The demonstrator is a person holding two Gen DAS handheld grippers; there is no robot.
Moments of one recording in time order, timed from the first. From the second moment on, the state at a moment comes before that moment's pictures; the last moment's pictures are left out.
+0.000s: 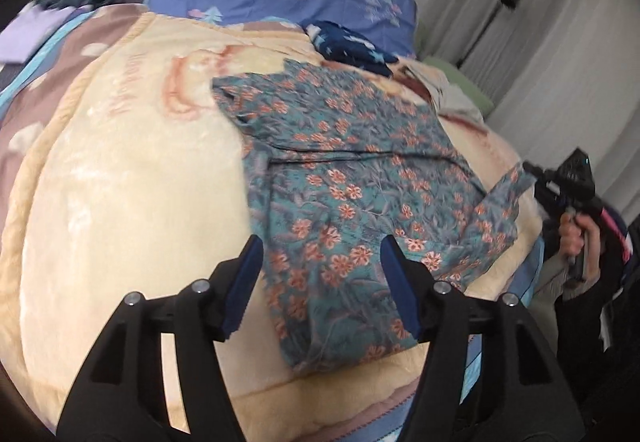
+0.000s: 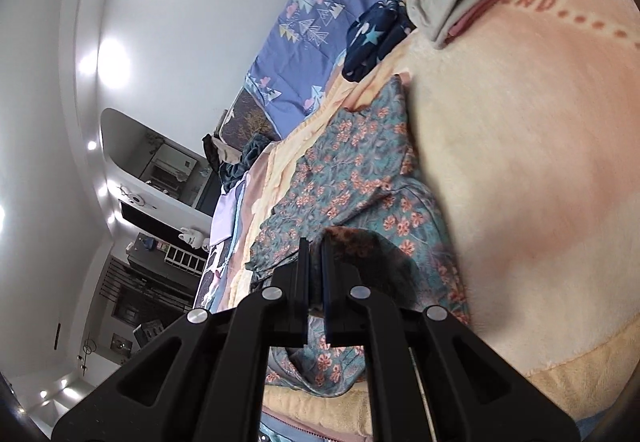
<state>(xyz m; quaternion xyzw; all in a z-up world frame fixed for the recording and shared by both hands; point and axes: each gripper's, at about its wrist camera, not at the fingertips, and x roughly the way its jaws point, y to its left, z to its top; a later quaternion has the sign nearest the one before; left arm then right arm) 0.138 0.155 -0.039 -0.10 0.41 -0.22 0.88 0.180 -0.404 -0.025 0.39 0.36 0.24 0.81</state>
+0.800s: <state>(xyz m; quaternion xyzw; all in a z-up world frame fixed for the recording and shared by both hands) 0.184 0.122 -0.058 -0.08 0.44 -0.25 0.86 0.192 -0.422 -0.052 0.43 0.41 0.22 0.78</state>
